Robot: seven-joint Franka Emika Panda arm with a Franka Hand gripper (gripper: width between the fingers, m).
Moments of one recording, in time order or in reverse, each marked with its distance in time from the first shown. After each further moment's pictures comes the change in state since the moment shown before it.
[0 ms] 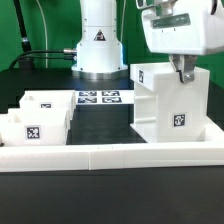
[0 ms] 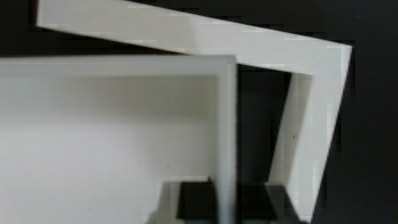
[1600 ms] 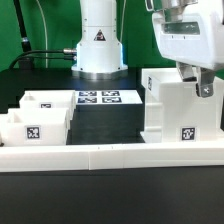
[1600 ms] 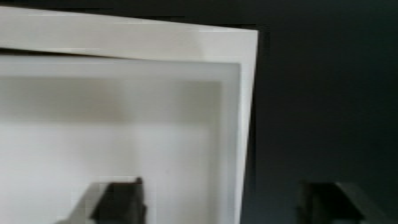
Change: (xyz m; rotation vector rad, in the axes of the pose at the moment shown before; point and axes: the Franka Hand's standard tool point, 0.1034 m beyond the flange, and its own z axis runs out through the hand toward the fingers) arm 0.009 -0.046 0.006 -0.025 -0.020 0.087
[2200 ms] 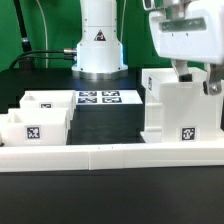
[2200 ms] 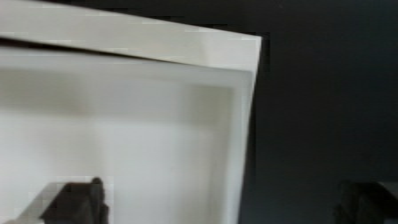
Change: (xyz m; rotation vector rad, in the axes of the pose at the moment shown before) arm -0.003 0.007 -0.013 0.017 -0.003 -0.136
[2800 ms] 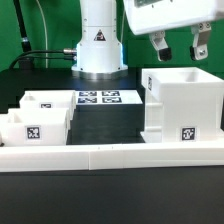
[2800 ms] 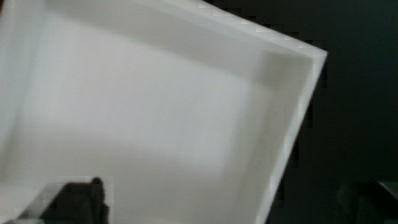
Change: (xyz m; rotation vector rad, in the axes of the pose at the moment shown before) arm 0.006 0.022 -0.034 0.019 -0.011 -0.194
